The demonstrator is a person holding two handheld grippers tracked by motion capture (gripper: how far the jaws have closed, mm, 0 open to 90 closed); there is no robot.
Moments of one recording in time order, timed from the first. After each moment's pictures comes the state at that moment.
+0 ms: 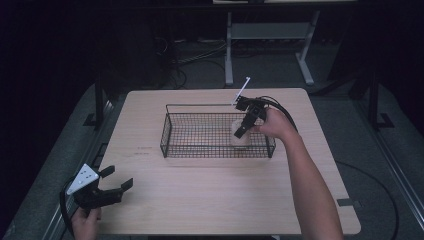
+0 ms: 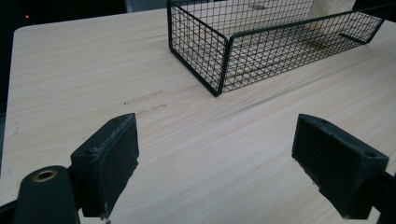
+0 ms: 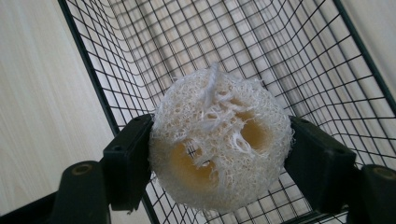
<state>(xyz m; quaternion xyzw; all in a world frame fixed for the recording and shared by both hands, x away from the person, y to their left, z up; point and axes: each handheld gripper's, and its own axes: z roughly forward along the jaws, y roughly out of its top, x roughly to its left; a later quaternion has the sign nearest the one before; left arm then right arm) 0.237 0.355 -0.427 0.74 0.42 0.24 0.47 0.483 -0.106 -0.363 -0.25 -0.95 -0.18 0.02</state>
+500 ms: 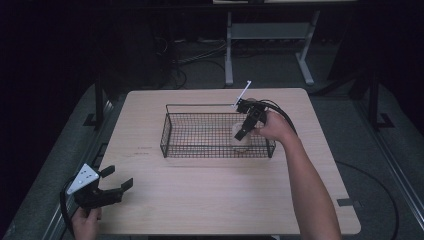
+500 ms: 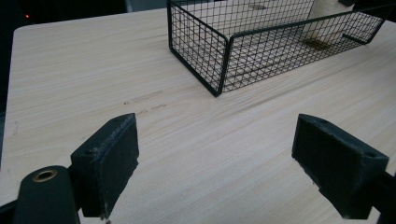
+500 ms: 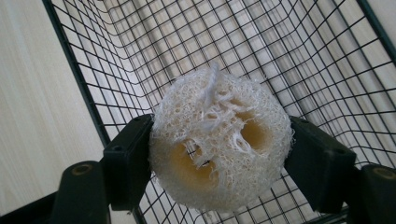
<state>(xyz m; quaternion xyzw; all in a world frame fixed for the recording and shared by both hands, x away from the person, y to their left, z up) 0.237 0.354 -0.427 0.74 0.42 0.24 0.47 0.484 -0.110 -0.378 -0.25 -0.95 -0.18 0.03</state>
